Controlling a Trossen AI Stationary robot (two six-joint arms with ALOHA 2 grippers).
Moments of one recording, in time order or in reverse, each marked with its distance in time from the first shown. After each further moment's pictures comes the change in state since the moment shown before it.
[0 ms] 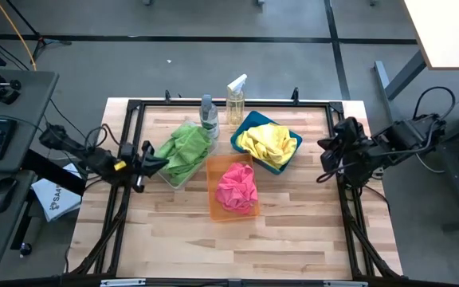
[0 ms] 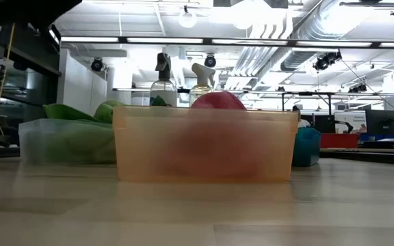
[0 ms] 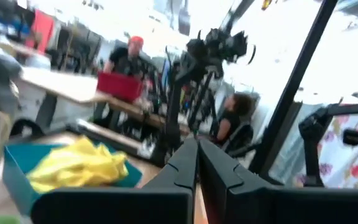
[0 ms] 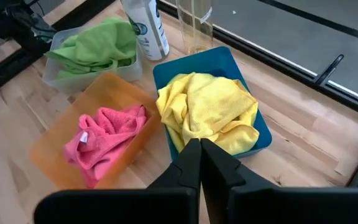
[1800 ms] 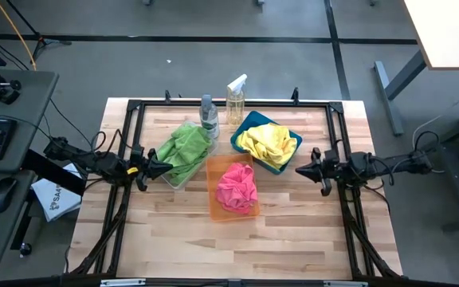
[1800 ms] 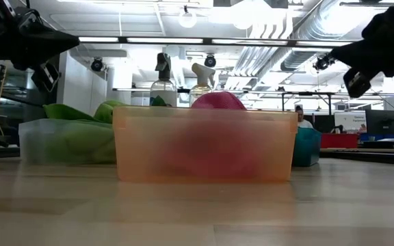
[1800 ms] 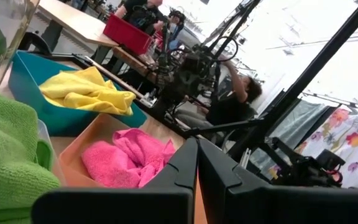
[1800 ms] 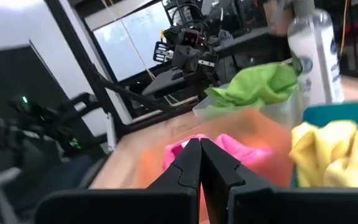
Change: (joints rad) left arm 0.114 -0.230 -0.120 -0.299 0.124 -0.337; right arm -0.310 -1.040 -1.480 1.612 -0.578 -0.836
